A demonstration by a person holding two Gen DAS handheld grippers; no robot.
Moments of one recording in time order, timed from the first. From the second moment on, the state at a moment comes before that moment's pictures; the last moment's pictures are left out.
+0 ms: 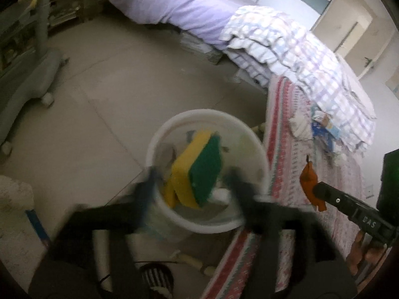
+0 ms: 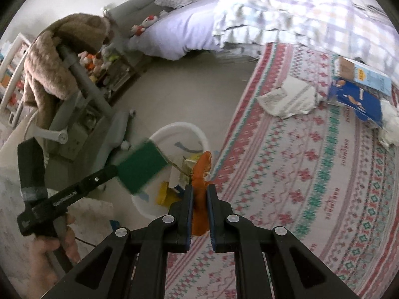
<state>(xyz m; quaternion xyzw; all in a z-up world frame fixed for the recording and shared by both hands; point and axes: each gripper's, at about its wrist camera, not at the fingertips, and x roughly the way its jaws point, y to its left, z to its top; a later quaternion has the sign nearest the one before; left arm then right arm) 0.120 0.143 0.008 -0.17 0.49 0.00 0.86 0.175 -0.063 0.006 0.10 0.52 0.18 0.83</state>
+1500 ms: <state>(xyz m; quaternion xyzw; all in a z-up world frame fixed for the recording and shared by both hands) 0.113 0.121 0.022 -0.11 0.50 0.03 0.86 0.159 -0.121 0.038 0.06 0.50 0.11 0.86</state>
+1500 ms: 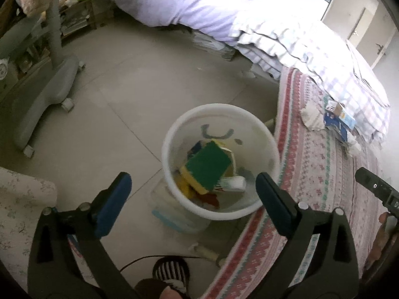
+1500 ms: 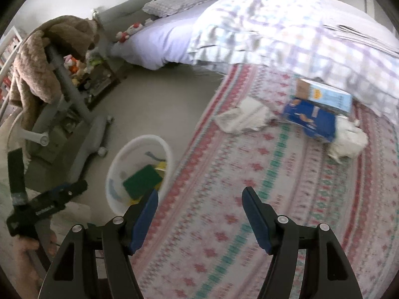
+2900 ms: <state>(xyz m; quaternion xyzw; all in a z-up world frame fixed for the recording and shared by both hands) 0.246 -0.096 -0.009 0.00 0.43 -0.11 0.90 0.216 -0.334 0.000 0.21 0.45 -0.02 0.87</state>
